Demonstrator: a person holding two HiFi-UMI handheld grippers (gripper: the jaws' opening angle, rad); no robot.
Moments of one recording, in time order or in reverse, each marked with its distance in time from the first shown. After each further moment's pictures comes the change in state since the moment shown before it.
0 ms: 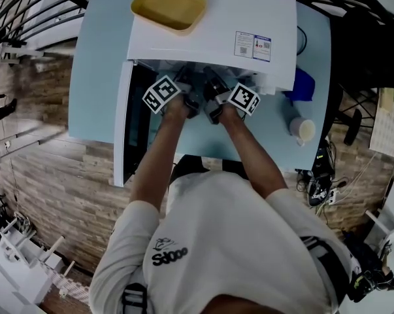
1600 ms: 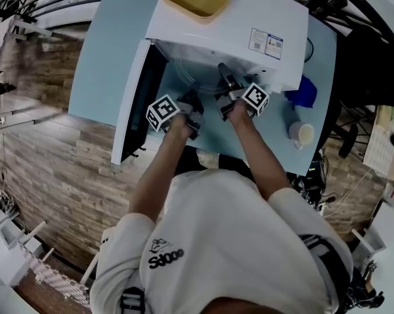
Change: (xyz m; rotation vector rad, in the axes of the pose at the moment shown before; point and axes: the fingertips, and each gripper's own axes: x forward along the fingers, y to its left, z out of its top) left arm -0.093 0.003 -0.057 -0.296 -0.015 -0.036; right arm -0.022 -0.013 0.001 0.134 -0.012 0.000
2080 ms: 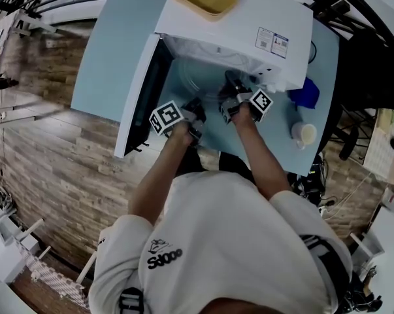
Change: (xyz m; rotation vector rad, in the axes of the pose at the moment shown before) left arm -0.029 0.010 -0.022 0.043 0.079 -0.008; right arm -0.020 -0.021 -0.011 0.243 -0.073 -0.032
